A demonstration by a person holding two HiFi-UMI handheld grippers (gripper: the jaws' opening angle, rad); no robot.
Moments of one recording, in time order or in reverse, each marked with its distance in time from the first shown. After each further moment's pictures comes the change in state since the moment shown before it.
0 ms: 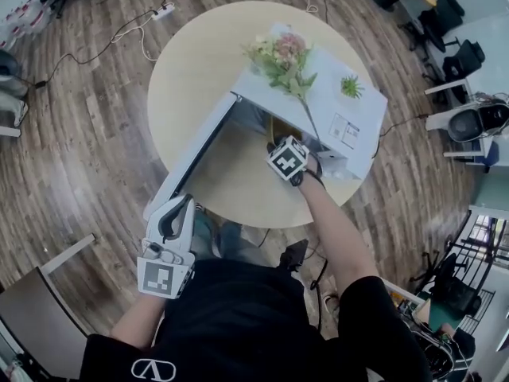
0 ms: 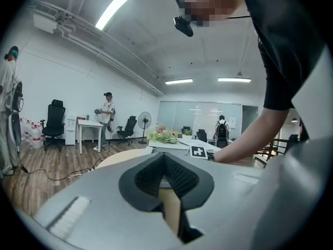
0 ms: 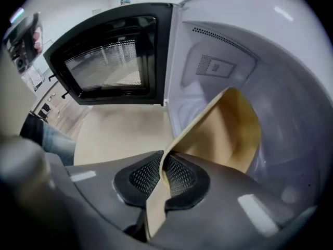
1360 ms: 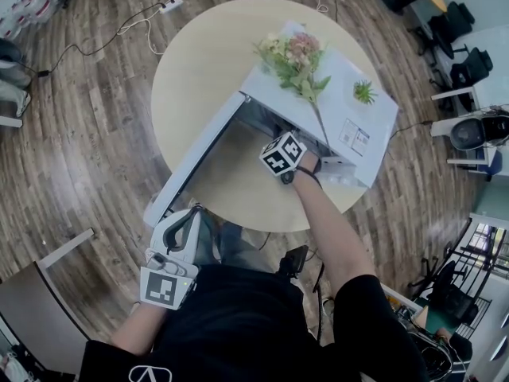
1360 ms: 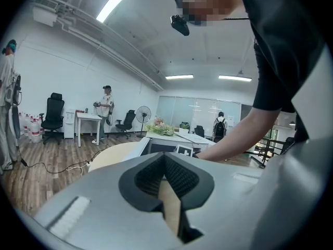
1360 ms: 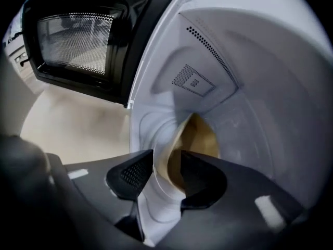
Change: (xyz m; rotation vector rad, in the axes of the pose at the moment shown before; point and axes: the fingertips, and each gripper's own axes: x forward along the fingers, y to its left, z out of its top) left arm -0.009 -0.010 -0.026 -0.050 0.072 -0.017; right arm 0.020 -0.061 0.029 -0.095 -0.027 -0.411
